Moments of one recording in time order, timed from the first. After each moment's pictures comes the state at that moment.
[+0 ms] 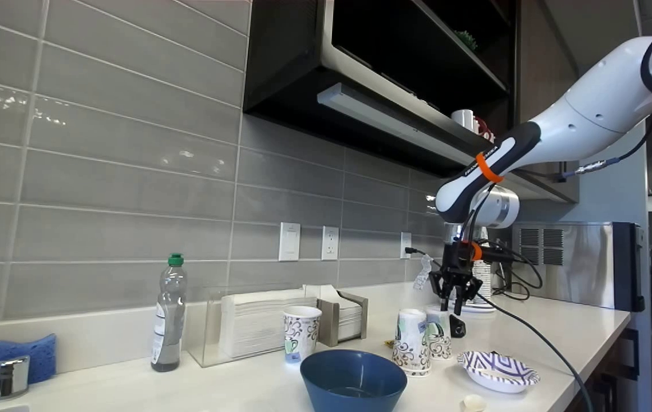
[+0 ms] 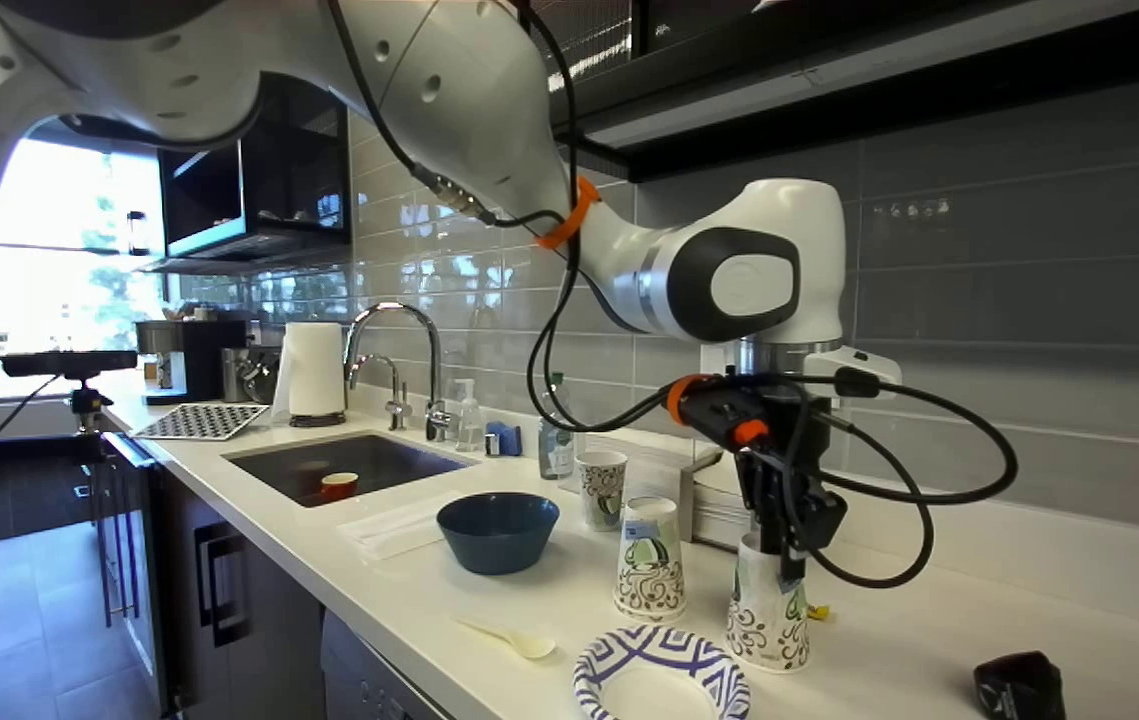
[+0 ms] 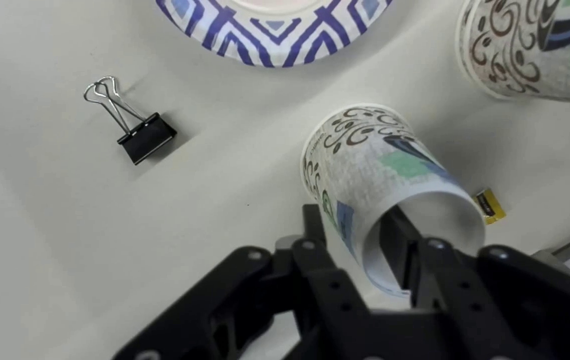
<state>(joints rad) -0.22 0.33 -0.22 -1.81 0.15 2.24 0.12</state>
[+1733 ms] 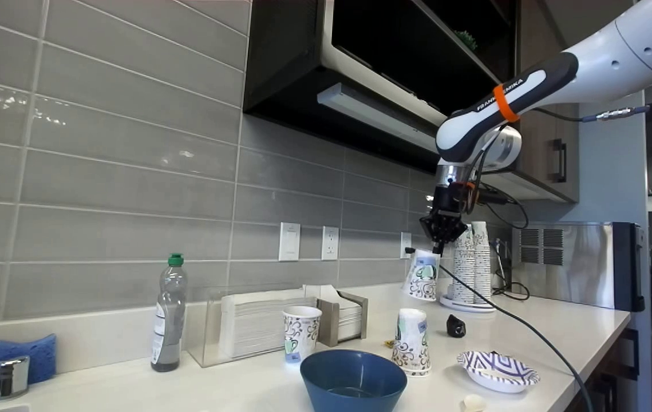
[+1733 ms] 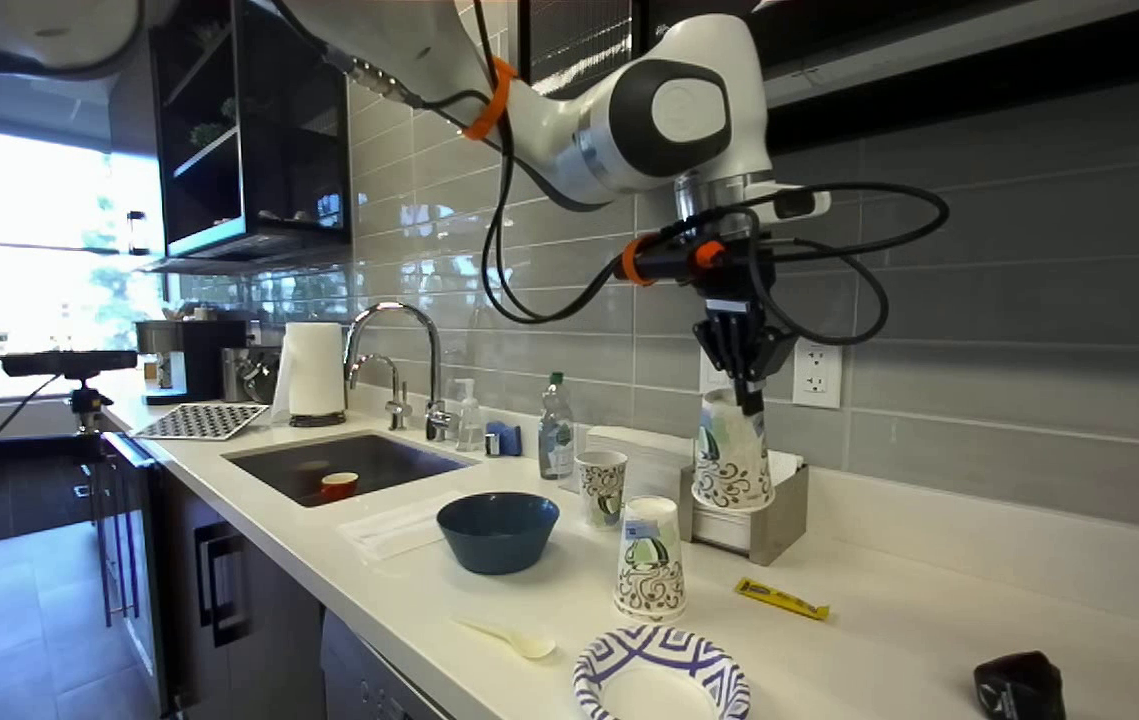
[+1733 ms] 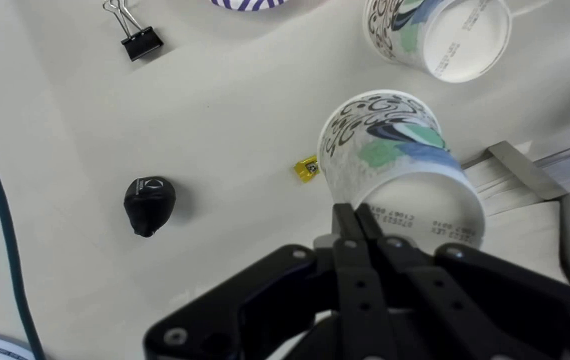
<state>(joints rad) -0.16 0.12 -0.18 -1.76 0.03 2.13 0.12</state>
